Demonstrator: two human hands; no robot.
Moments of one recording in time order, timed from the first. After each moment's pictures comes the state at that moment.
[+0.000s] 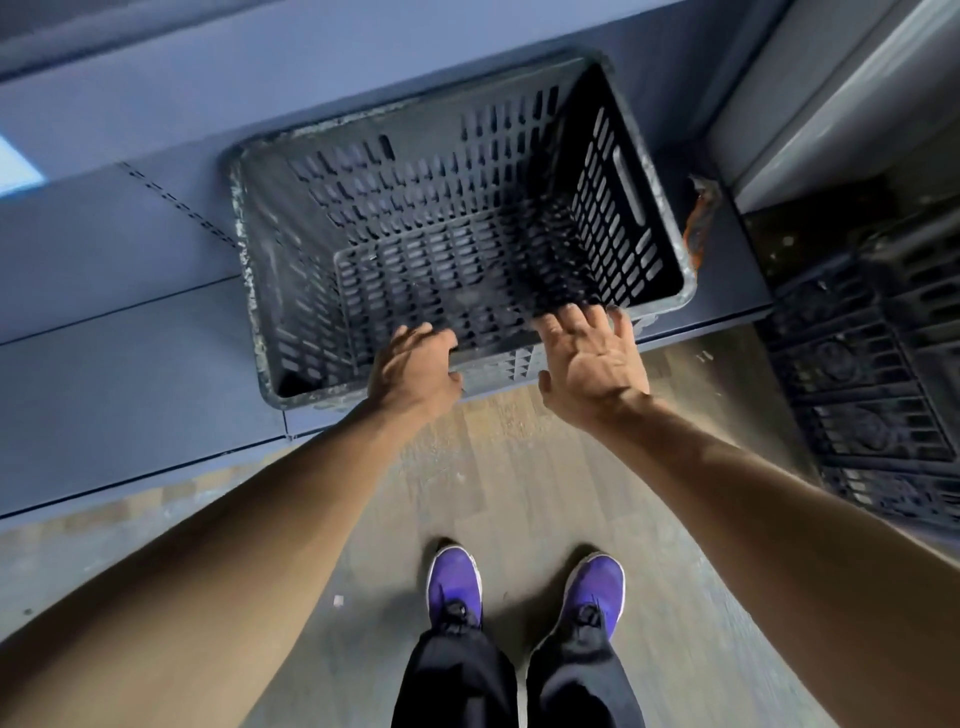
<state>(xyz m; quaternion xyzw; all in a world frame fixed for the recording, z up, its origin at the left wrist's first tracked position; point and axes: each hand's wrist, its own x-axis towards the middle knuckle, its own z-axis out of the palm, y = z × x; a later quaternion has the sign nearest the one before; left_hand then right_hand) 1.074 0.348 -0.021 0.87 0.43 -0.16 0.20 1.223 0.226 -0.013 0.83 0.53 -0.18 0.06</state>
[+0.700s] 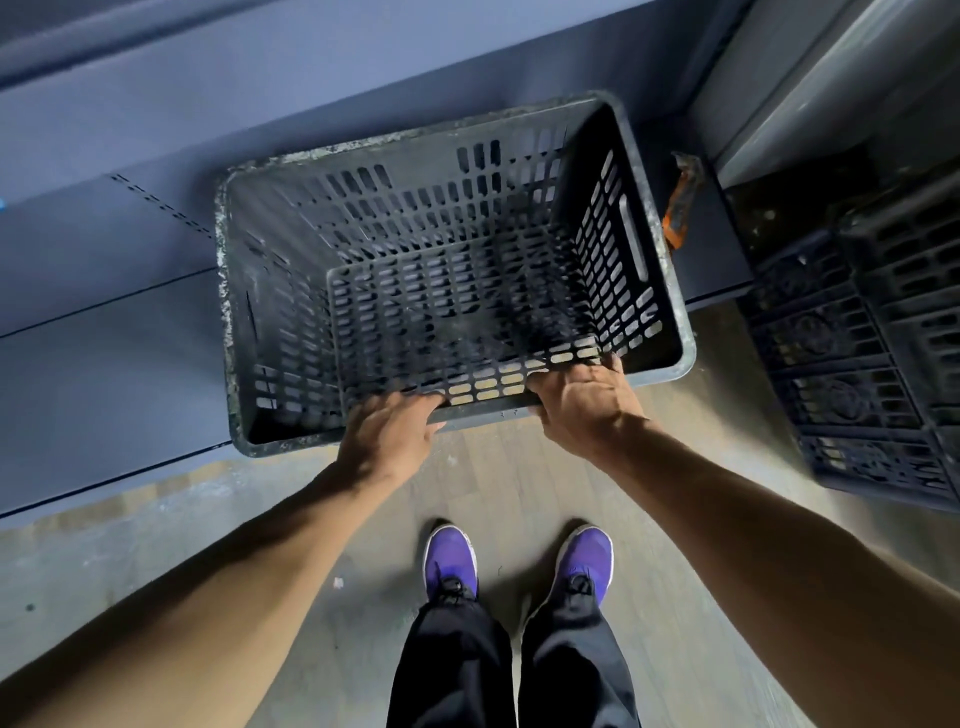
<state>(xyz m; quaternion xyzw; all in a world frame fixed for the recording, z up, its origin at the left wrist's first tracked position) 1.033 0.304 -0.017 0.87 0.39 -0.25 0.15 1.211 0.189 -0.017 0.78 0.53 -0.28 0.17</state>
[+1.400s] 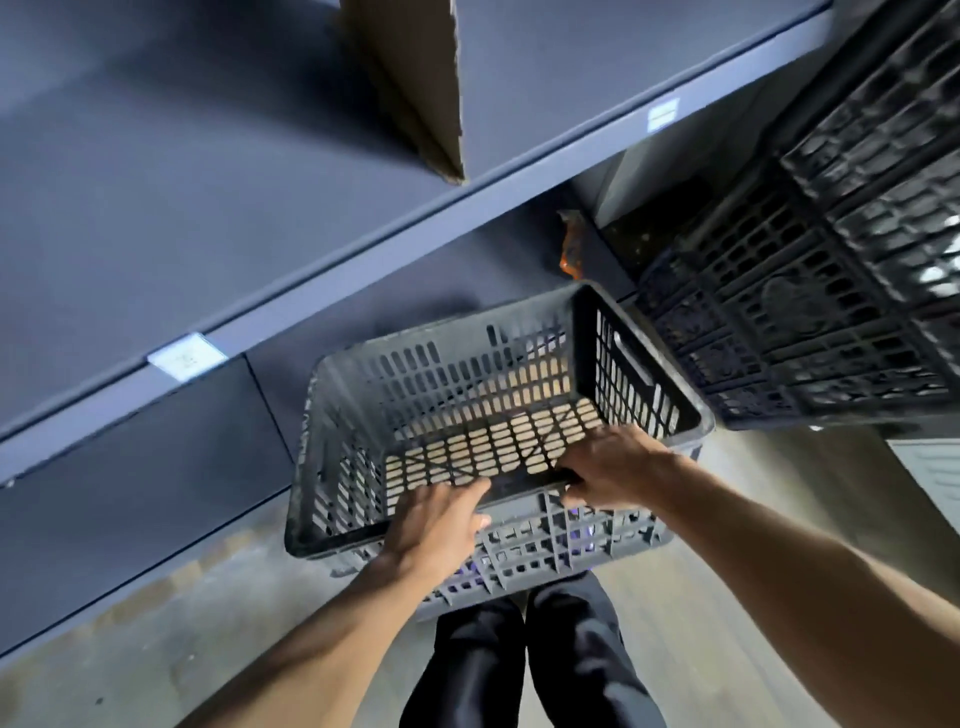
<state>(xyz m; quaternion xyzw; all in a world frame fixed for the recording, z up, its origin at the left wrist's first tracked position) 1.016 0.209 0.160 0.87 0.28 -0.31 0.25 1.202 0.090 0.177 0.71 0.54 -0.42 0.18</state>
